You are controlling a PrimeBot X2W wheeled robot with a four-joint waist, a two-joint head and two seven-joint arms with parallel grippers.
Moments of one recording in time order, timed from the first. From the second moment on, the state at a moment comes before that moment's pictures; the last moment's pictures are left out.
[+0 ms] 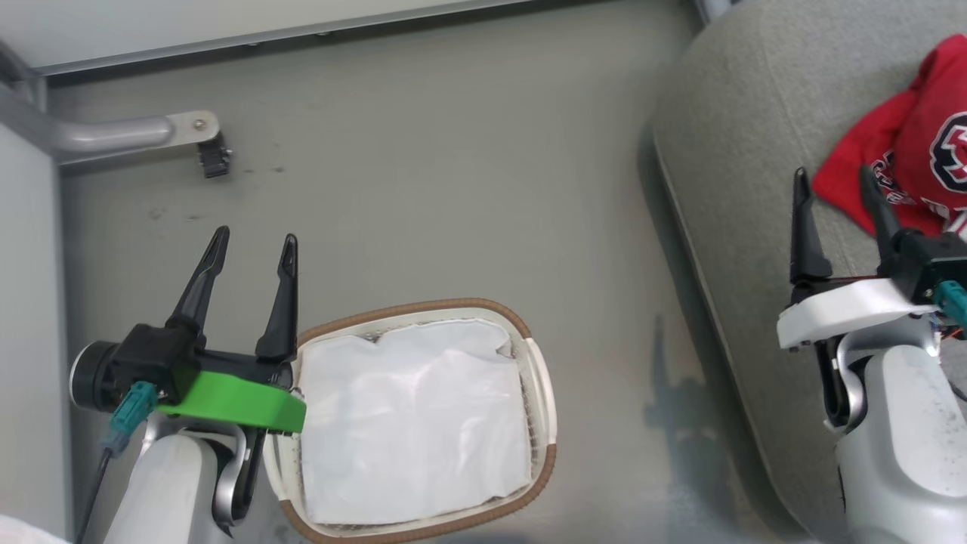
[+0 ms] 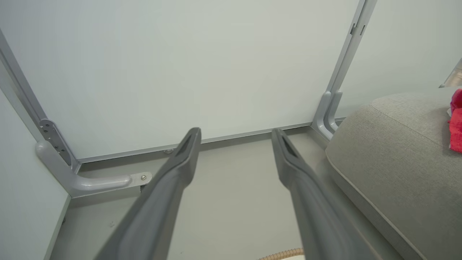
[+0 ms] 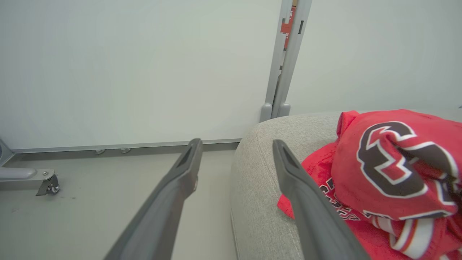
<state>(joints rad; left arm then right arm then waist) -0.27 0.20 -0.20 0.18 -0.29 -0.13 -0.26 -0.42 -0.05 -0.19 0.32 0.03 0.13 -0.26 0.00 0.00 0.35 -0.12</state>
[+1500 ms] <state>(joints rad) 0.06 0.07 0.04 0.35 -0.24 -0.13 -0.26 -0.08 -0.04 -0.08 0.43 0.21 0.13 -0.26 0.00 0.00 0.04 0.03</state>
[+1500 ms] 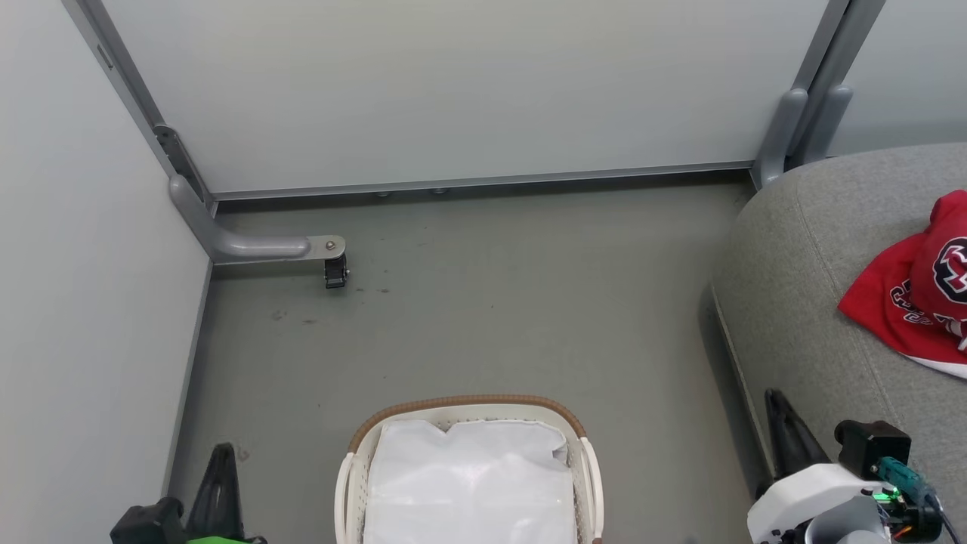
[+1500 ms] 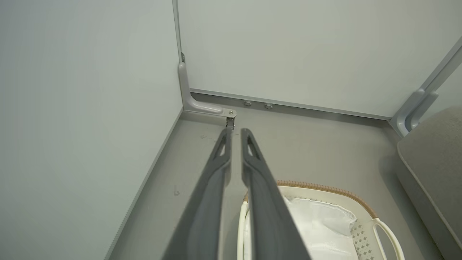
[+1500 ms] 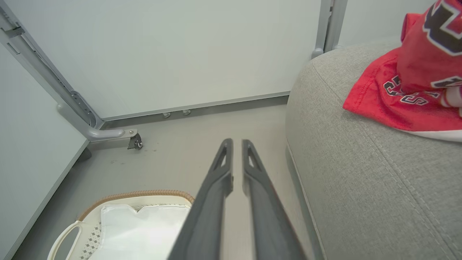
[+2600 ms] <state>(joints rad) 0.01 0.06 0.07 0.32 -0.77 -0.13 -0.11 -0.08 -0.04 -0.09 0.37 0.76 0.13 -0.11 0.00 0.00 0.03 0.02</state>
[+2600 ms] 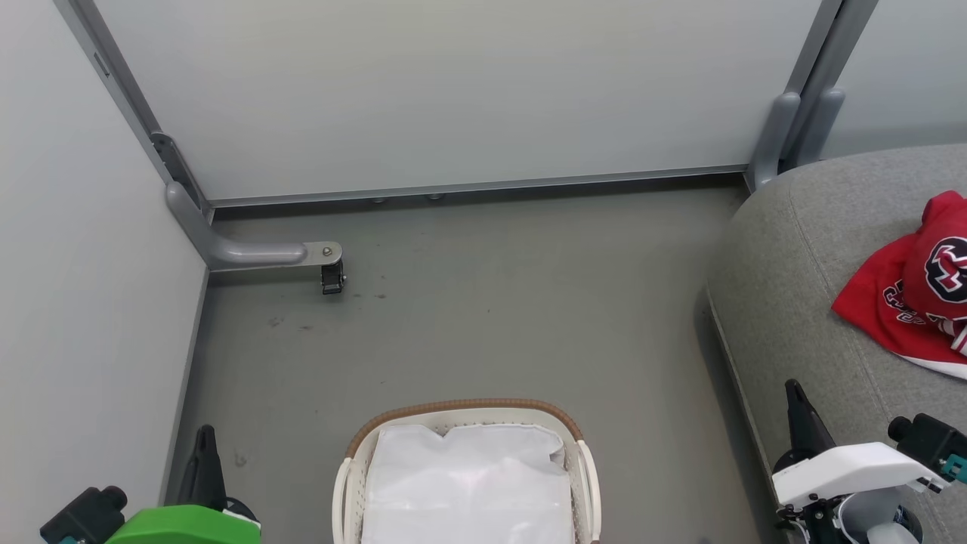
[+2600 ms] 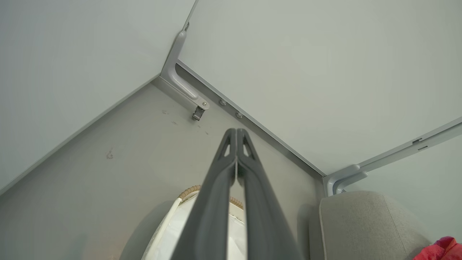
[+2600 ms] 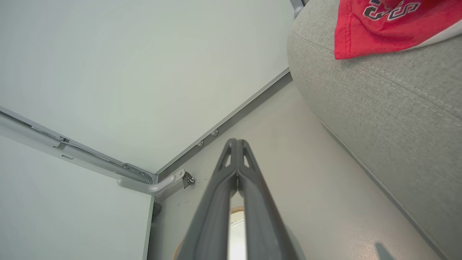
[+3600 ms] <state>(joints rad) -0.03 0.06 0.09 0.29 -1.12 -0.13 -0.02 -0.09 -0.04 -0.10 0.32 1.11 0.13 -0.02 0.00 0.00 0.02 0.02</state>
